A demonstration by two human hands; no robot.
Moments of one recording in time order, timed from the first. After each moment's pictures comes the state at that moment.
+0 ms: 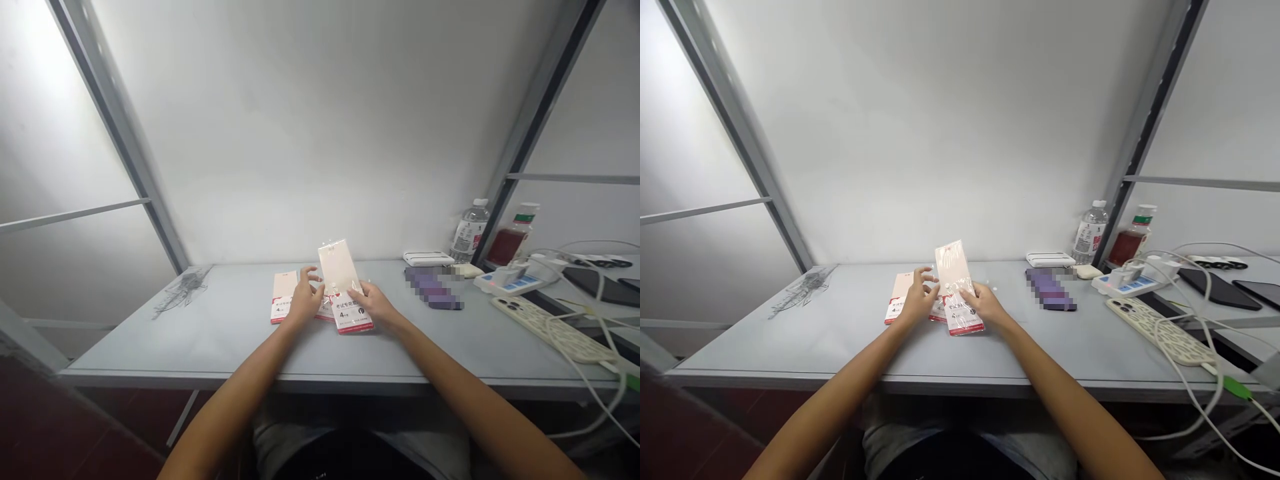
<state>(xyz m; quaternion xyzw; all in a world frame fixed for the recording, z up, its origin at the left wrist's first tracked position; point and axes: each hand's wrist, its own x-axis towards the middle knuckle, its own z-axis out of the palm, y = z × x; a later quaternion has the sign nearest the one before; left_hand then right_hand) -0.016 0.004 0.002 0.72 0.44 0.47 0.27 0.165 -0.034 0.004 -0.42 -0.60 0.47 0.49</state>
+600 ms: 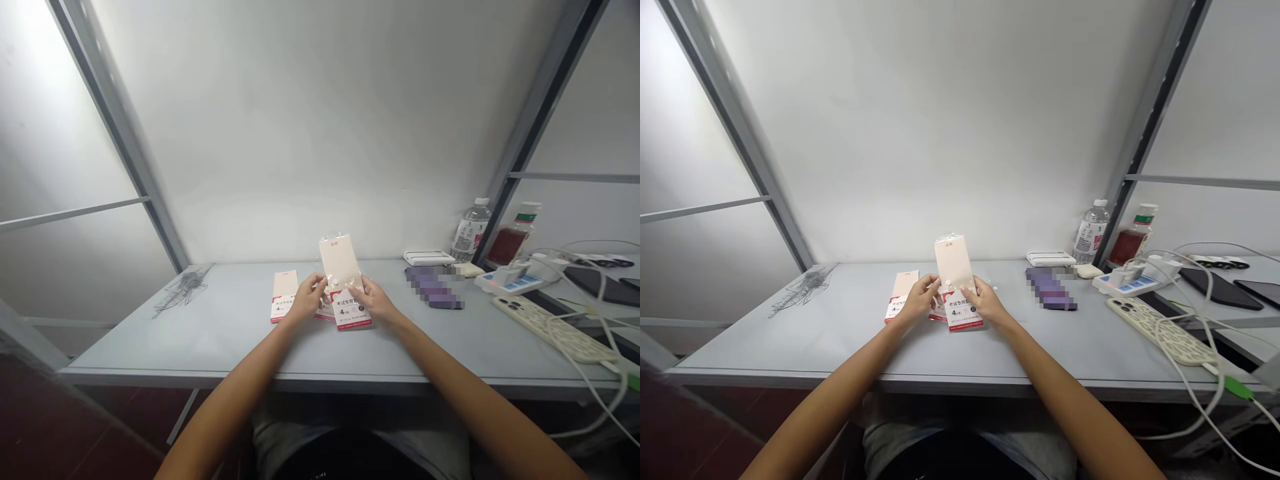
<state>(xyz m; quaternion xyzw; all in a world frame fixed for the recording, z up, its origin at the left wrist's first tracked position) -0.014 0.001 0.008 0.70 0.35 0.44 0.43 0.163 -0.030 0.001 -0.39 -0.60 0.47 0.52</state>
